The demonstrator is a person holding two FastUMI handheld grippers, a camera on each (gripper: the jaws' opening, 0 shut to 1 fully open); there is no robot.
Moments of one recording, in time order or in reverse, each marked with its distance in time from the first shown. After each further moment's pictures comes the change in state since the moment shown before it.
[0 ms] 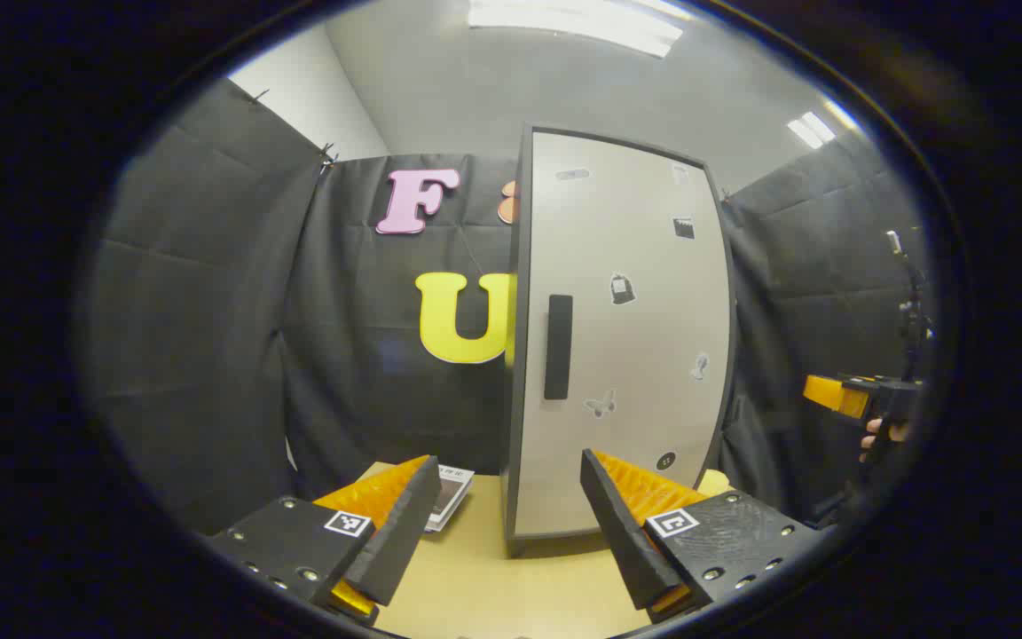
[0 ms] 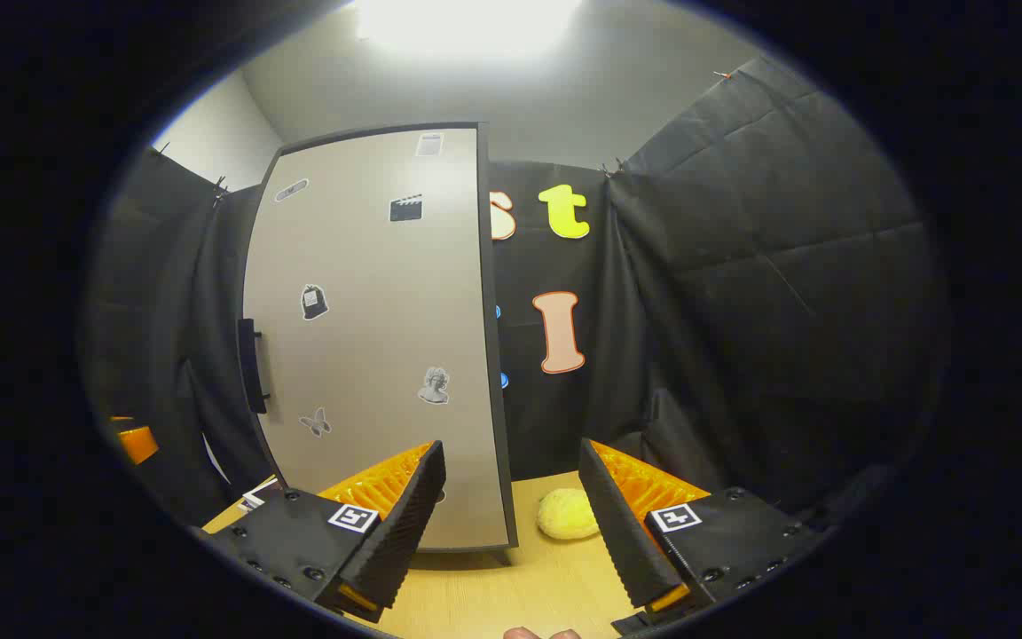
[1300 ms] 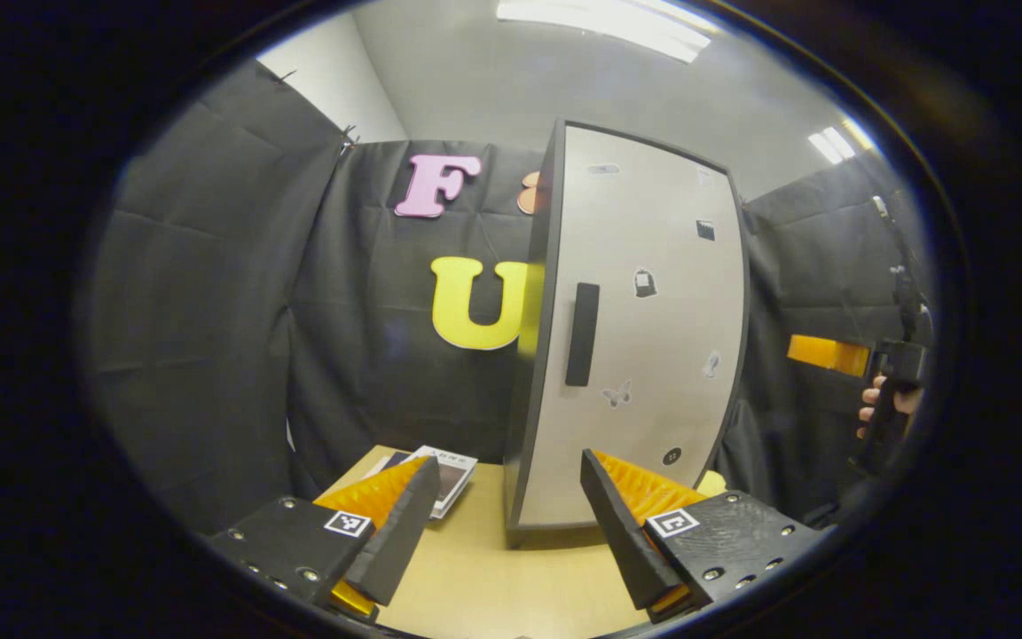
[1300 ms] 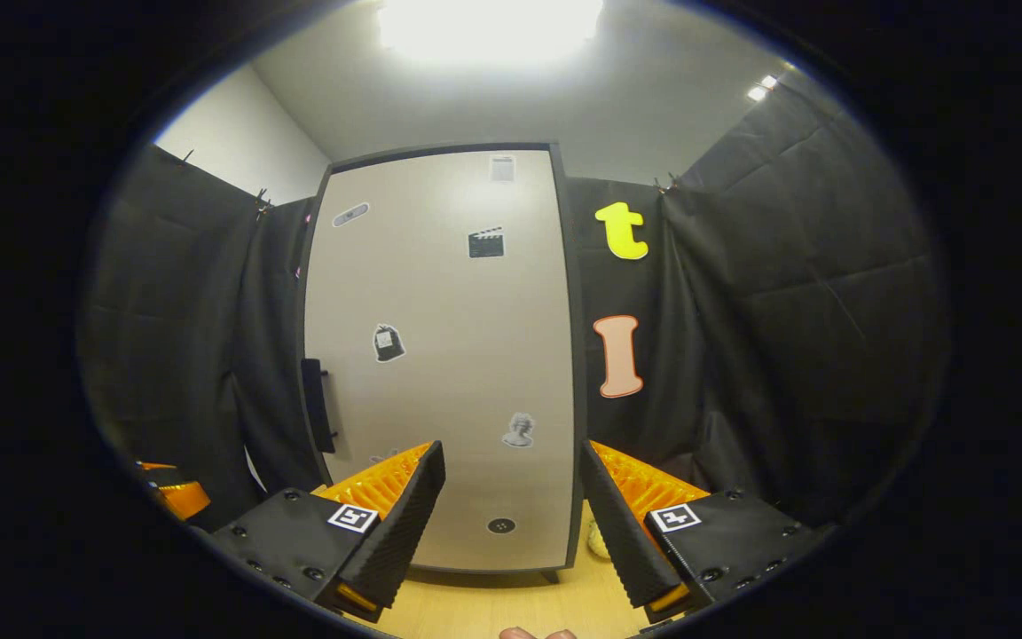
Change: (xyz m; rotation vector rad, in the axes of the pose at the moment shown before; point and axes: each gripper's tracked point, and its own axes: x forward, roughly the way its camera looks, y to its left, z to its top) left arm -0.008 0.029 -0.019 -0.076 0.043 0.013; right arm 0.011 0.086 0.052 0.004 -0.046 0.188
